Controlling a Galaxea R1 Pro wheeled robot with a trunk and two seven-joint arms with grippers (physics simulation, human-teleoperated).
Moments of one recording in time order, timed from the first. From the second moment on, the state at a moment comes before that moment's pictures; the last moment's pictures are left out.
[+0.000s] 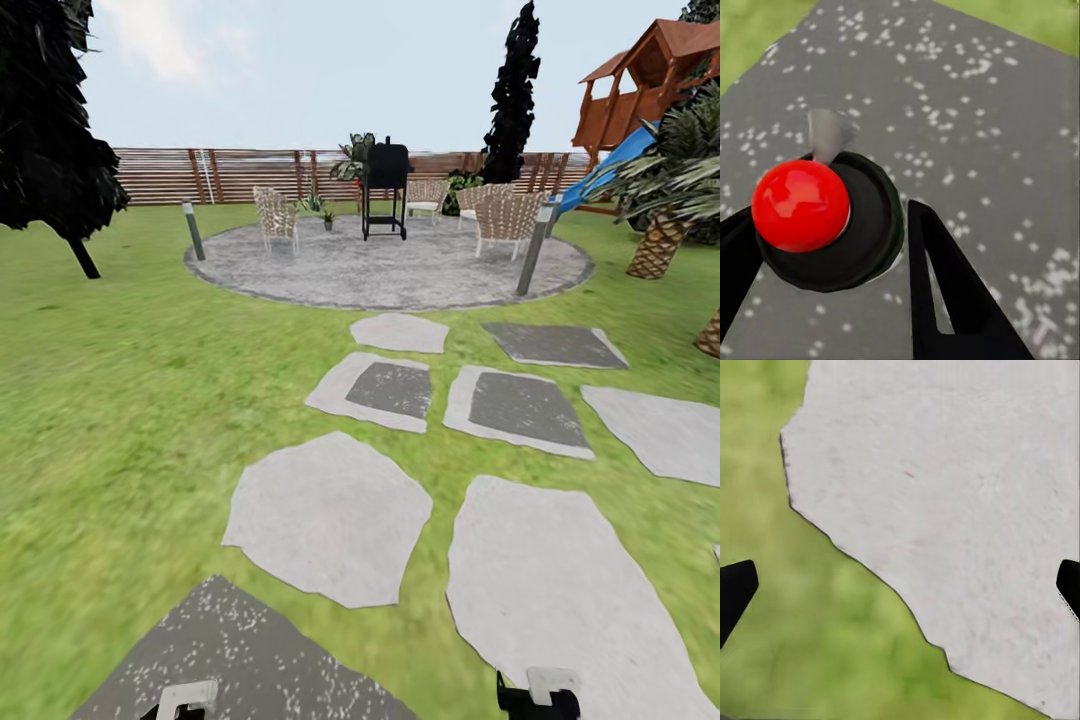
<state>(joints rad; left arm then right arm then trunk) -0.39 0.07 0.37 -0.09 -0.31 -0.38 0.06 -0.43 -0.05 -0.17 -0.03 0.22 -0.51 -0.20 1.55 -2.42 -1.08</state>
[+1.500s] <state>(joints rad) -0.39 0.07 0.37 -0.09 -0.31 -0.38 0.06 -0.43 -0.05 -0.17 -0.03 0.22 -0.51 -0.20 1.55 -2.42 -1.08</state>
